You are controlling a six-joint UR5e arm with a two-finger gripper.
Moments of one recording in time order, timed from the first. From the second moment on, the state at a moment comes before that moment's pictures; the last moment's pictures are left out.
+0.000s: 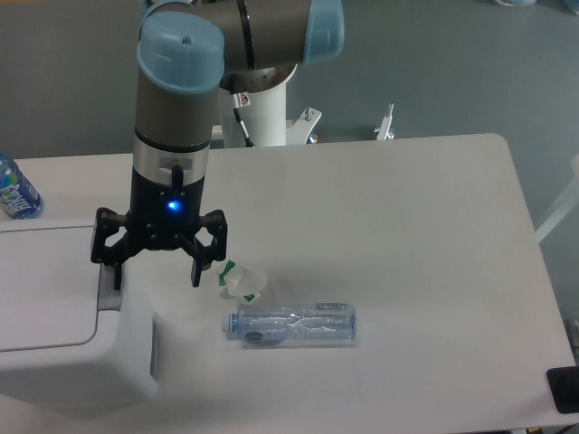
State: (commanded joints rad) arm 2.20 -1.83 -1.45 -1.02 1.27 -0.08
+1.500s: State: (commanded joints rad) arm 2.33 -1.77 -1.30 -1.02 1.55 0.17
